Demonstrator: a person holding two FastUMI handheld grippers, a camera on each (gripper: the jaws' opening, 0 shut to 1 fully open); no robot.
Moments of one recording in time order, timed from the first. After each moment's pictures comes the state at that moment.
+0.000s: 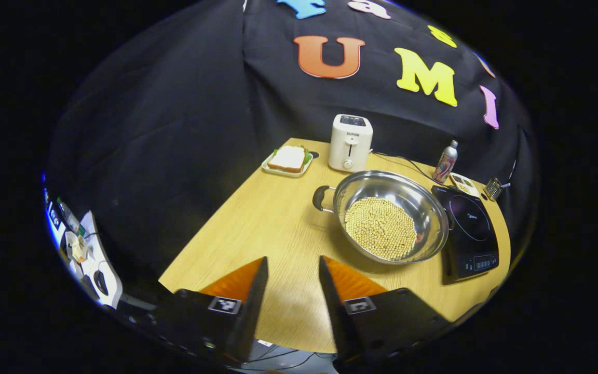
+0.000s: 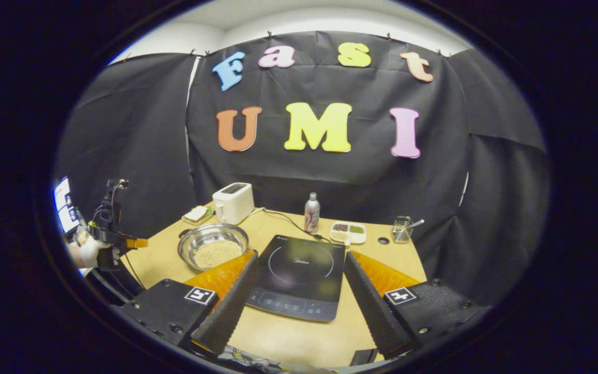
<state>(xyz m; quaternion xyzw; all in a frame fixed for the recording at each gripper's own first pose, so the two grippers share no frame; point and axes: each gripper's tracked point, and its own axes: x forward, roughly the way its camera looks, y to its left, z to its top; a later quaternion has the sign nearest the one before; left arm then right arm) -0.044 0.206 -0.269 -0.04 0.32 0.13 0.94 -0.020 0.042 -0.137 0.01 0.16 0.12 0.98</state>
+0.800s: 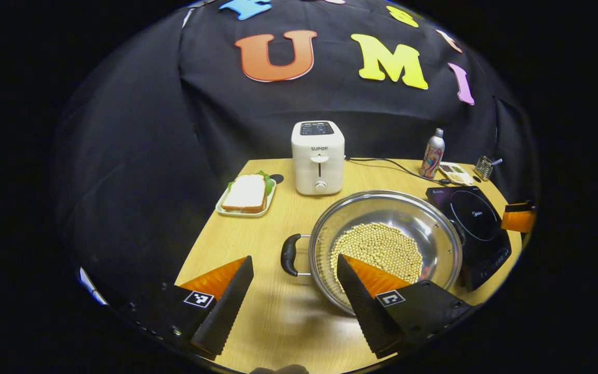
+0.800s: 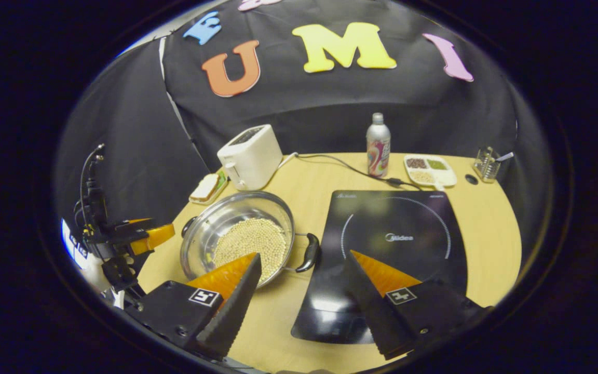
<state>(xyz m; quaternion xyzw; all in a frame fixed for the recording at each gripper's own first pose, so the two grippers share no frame) 0.110 0.202 -0.314 0.03 0.34 0.02 0.94 0.162 0.231 -0.300 0.08 0.36 0.14 0.92</state>
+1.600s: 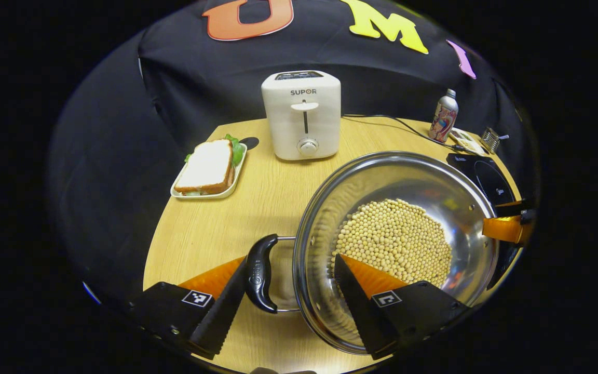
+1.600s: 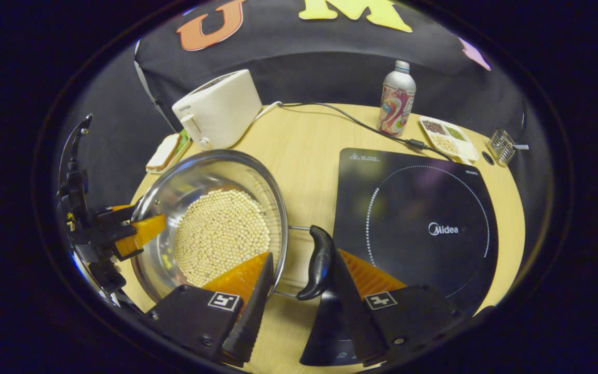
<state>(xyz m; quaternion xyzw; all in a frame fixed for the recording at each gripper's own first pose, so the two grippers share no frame) 0.148 0.193 -0.397 0.04 0.44 -0.01 0.90 0.210 0.255 -0.368 0.04 0.47 0.08 0.88</state>
